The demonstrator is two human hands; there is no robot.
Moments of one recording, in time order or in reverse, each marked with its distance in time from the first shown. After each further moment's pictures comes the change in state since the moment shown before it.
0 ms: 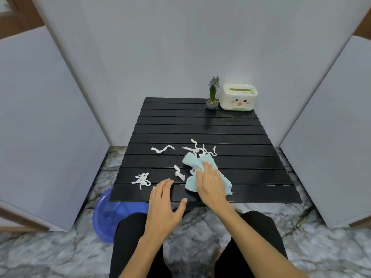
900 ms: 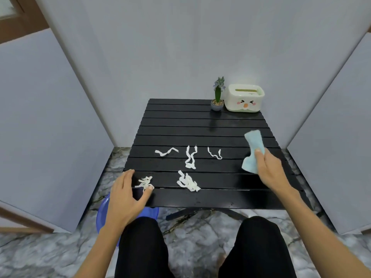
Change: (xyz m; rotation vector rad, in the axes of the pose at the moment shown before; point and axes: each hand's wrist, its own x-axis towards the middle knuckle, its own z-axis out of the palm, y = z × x) left_hand 0.035 -0.075 -0.074 0.147 0.061 -0.207; right_hand 0.036 0.073 -0.129 0.187 0.182 0.110
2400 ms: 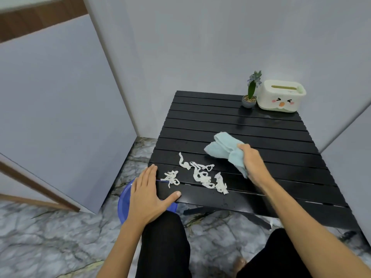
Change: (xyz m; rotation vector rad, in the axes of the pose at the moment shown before) left_hand -0.009 -0.019 0.002 0.176 -0.063 -0.008; right_hand 0.015 -0.076 0.108 0.424 -0.306 0.152
